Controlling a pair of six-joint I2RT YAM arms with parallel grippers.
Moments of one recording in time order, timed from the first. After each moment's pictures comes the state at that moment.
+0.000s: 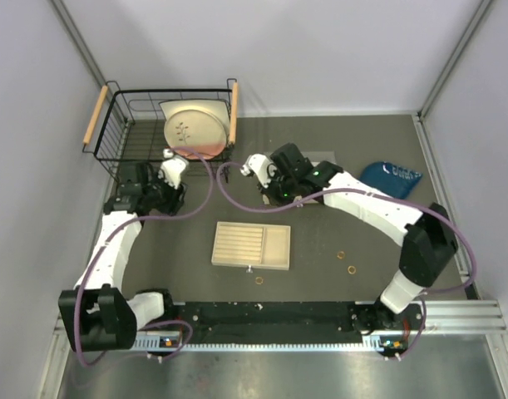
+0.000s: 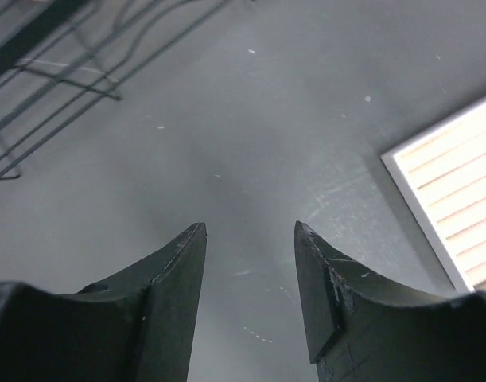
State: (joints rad) left arm 0.02 1.16 0.89 -0.55 0.38 0.55; right arm 0.78 1.61 1.40 -0.64 -0.14 -0.32
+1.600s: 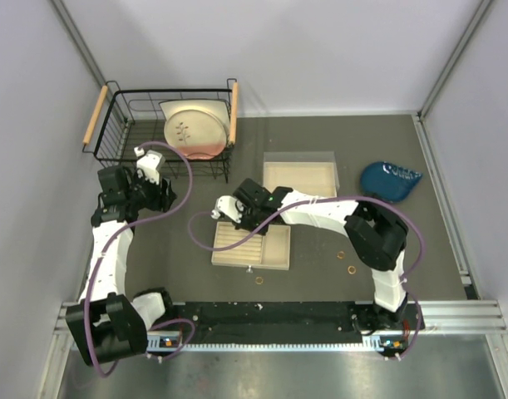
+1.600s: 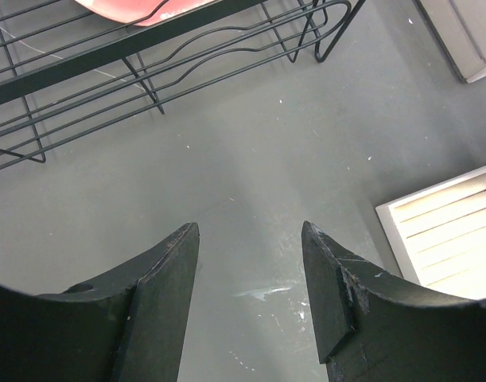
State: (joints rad) left arm 0.24 1.07 0.82 -0.39 0.56 0.36; right arm 0.97 1.94 1.40 -0.51 -0.08 -0.43
